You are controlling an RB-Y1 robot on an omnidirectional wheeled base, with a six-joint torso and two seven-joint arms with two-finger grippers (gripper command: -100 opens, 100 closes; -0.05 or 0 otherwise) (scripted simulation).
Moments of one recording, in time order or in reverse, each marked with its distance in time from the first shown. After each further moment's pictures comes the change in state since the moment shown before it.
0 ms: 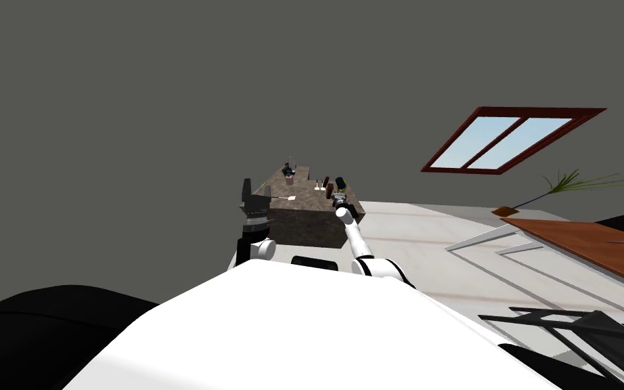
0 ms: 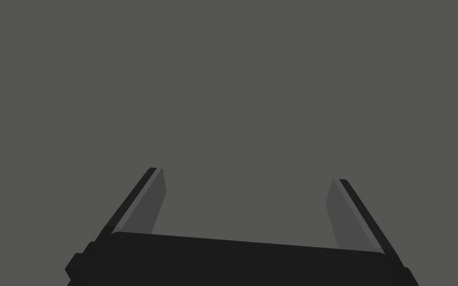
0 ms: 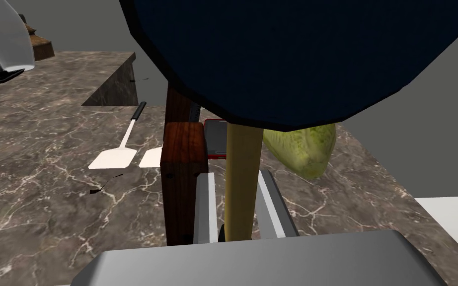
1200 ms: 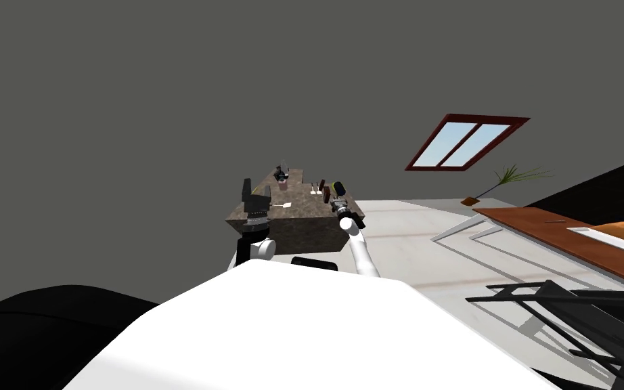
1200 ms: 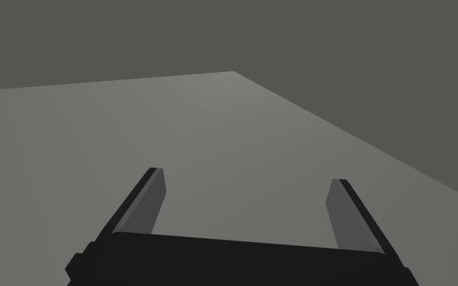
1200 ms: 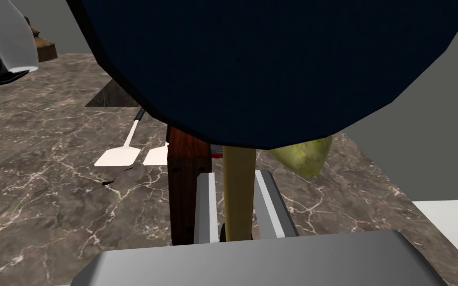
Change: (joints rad) left arm 0.000 0.000 0.000 0.000 0.000 0.000 0.000; right arm 0.299 -0.003 0.097 -0.388 0.010 0.172 -0.003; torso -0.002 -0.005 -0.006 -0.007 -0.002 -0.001
